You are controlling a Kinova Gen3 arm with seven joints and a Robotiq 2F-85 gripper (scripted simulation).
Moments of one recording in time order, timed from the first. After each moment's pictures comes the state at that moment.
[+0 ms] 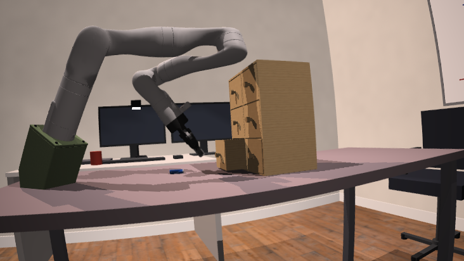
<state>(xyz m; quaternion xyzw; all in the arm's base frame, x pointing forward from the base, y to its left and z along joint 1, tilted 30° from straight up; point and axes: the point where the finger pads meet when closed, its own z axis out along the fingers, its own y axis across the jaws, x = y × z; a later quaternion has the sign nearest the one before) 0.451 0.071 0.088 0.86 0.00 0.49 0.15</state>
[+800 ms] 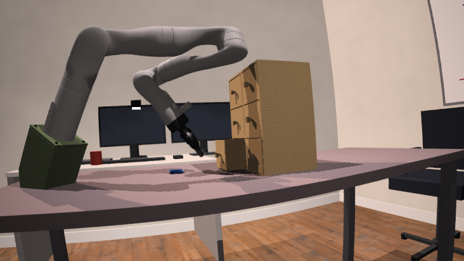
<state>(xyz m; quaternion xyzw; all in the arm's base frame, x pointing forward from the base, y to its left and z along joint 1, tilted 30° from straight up) 0.453 0.072 0.089 0.86 0.00 0.49 0.15</state>
